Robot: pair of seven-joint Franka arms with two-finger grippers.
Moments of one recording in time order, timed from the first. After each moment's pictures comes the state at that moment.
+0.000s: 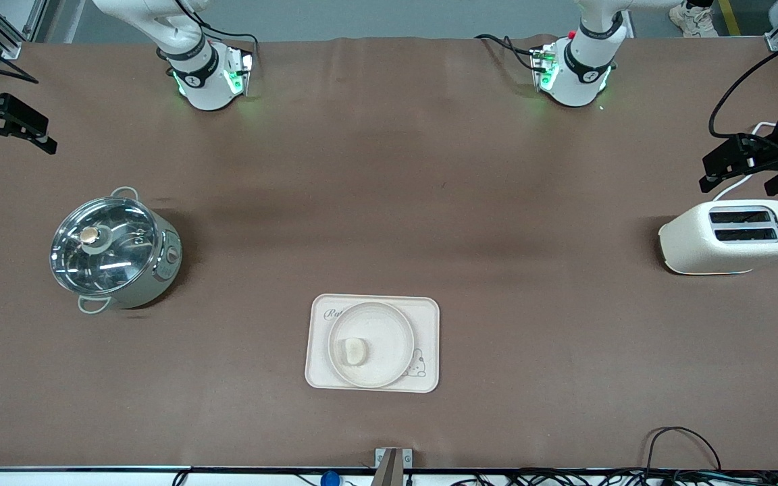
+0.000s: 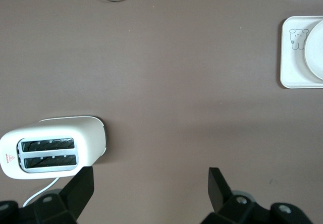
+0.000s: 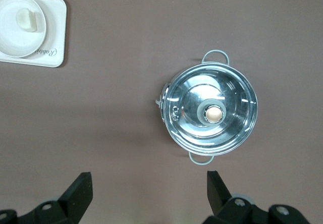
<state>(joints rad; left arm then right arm) -0.08 0.02 0.02 -1.51 -0.02 1.61 0.01 0.06 -0.11 -0.10 -1.60 0.04 1.50 -0.11</state>
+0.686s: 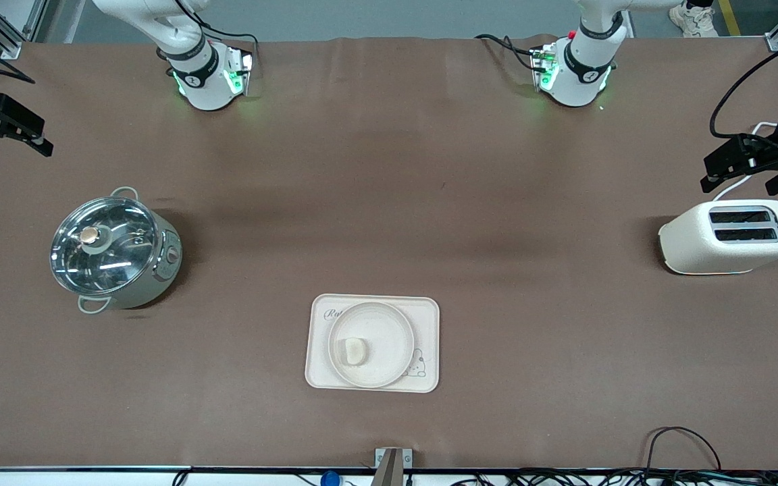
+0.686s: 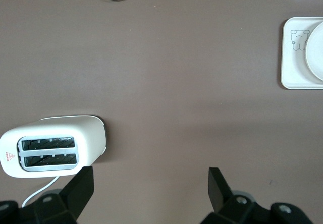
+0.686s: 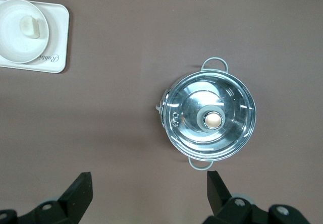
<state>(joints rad) -0.07 0.02 0.02 -1.51 -0.02 1.60 0.00 0.06 -0.10 -0.09 -1.57 0.04 1.51 -0.11</state>
